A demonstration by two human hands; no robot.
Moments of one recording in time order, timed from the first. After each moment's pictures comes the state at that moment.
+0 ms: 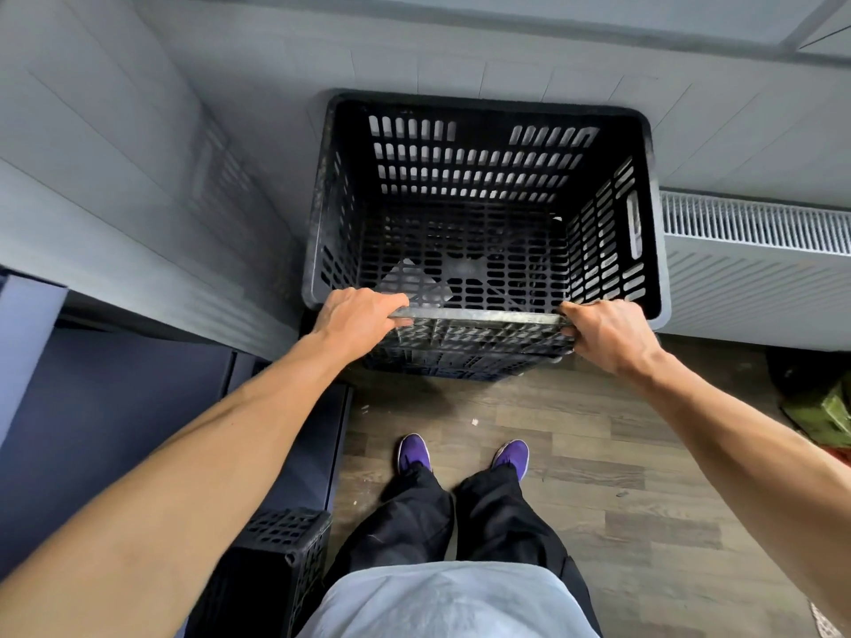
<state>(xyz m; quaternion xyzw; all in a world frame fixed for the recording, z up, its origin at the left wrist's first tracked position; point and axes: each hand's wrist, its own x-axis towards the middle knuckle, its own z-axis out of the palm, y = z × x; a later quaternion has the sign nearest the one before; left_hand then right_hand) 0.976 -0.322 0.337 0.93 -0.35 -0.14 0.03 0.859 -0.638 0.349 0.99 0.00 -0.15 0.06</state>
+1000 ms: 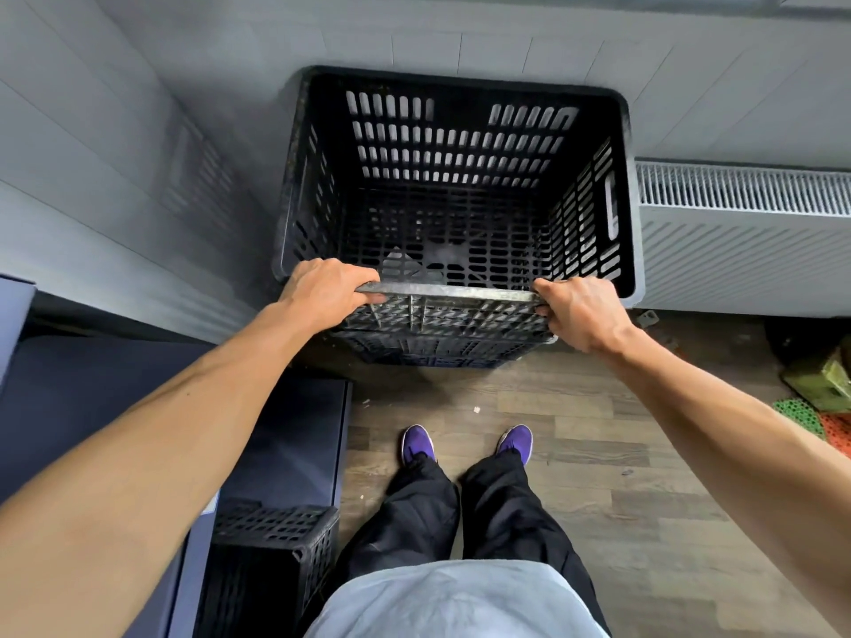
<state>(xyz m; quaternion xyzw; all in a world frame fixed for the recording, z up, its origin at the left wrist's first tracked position) 1.000 -0.308 0.345 0.93 -0.32 -0.16 0.00 0.860 -0.618 0.342 0.99 0.00 -0.13 0.03</state>
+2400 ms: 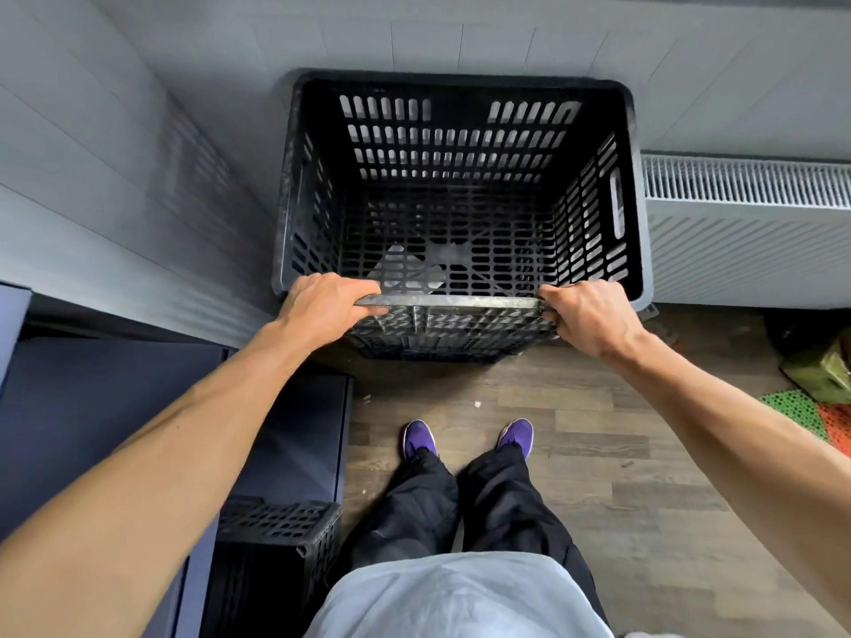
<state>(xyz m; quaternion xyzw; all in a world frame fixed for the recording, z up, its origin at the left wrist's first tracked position) 0.987 -0.297 0.331 0.93 -0.33 -0.17 0.03 0.850 -0.619 0.339 0.99 0.01 -0.14 0.05</state>
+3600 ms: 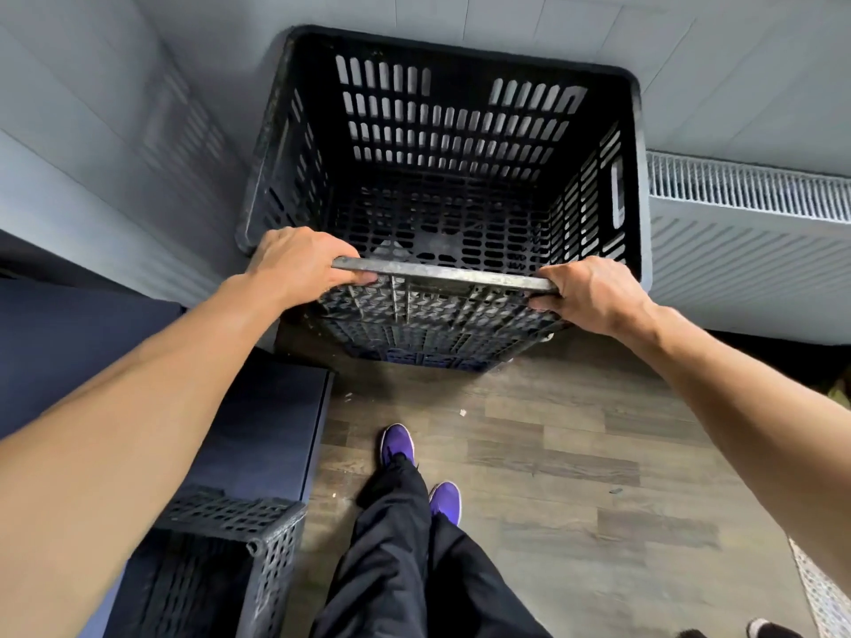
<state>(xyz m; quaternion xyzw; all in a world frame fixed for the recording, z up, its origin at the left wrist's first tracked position) 0.981 -0.305 0.321 0.95 -0.27 -0.14 0.01 0.854 -0.643 0.322 0.99 0.03 -0.15 -0.02</state>
